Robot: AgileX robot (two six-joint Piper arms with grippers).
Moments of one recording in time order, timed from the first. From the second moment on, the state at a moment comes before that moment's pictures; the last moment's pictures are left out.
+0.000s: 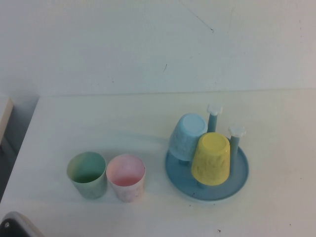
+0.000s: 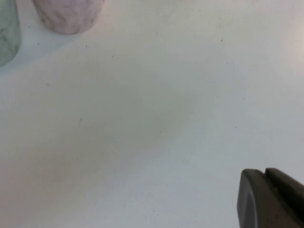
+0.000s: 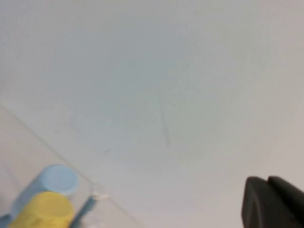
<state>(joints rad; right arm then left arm) -0.09 0.30 -0.45 1.26 0.57 -1.67 -0.43 0.62 -0.25 -0.63 0.62 0.55</state>
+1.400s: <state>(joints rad) -0.13 -0.01 0.03 -0.04 0.42 -0.25 -0.43 0.62 -0.25 -0.63 0.62 0.55</state>
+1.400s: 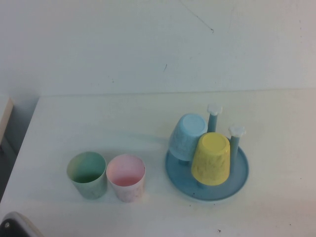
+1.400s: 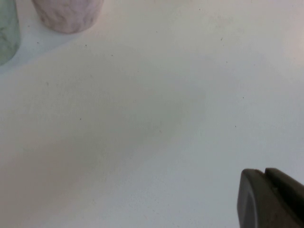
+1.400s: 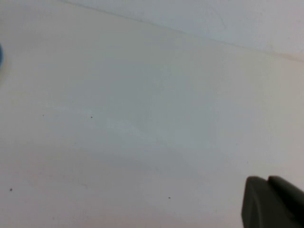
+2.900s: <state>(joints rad) -0.13 -0.01 0.03 -0.04 0.42 -0.25 0.04 0.10 0.03 -0.09 0.02 0.13</state>
